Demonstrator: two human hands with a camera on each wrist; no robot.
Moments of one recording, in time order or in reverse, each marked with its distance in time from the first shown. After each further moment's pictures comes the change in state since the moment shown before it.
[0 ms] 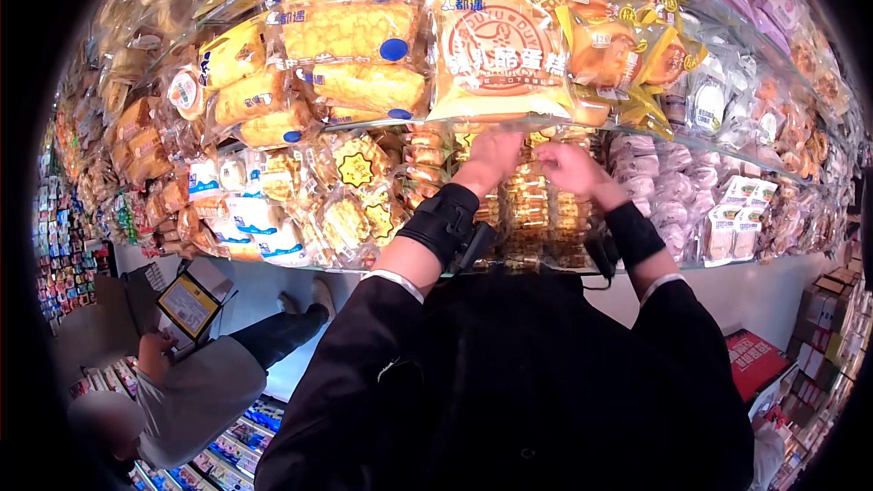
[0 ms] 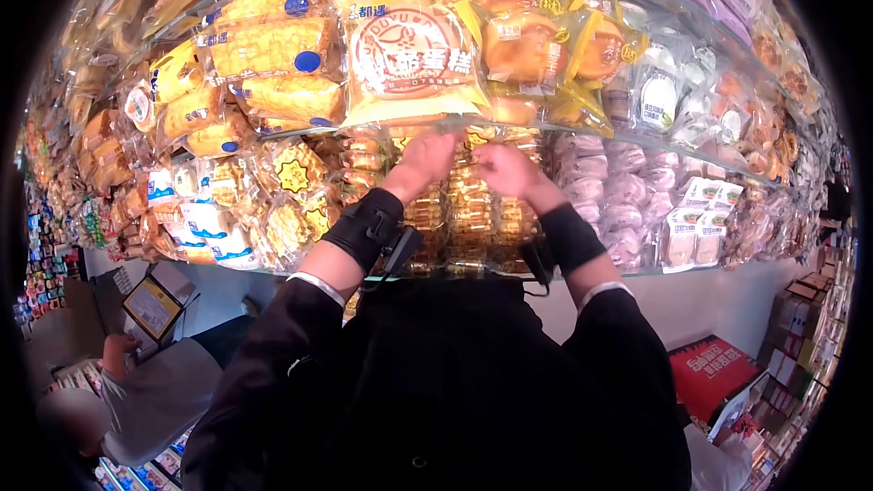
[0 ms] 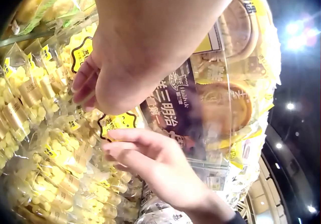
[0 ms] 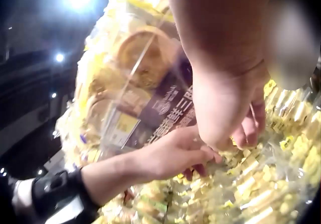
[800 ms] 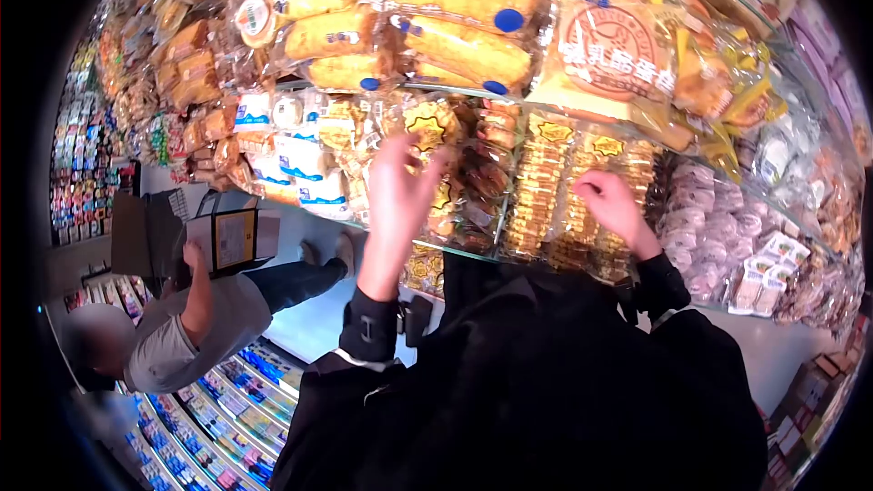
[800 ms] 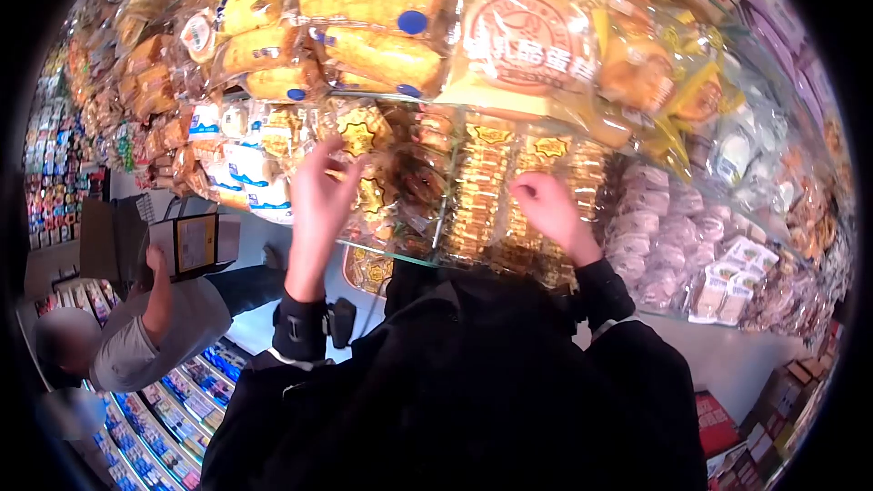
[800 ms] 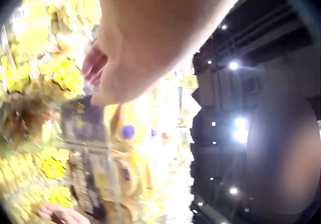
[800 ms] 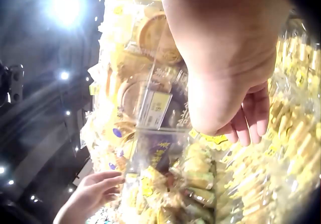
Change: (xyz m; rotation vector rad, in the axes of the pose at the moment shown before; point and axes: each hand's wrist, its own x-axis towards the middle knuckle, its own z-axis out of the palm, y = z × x) left_hand -0.207 -0.053 -0.103 -0.338 0.690 -0.590; right_hand -0.019 -0.063 0.035 0.213 0.032 0.048
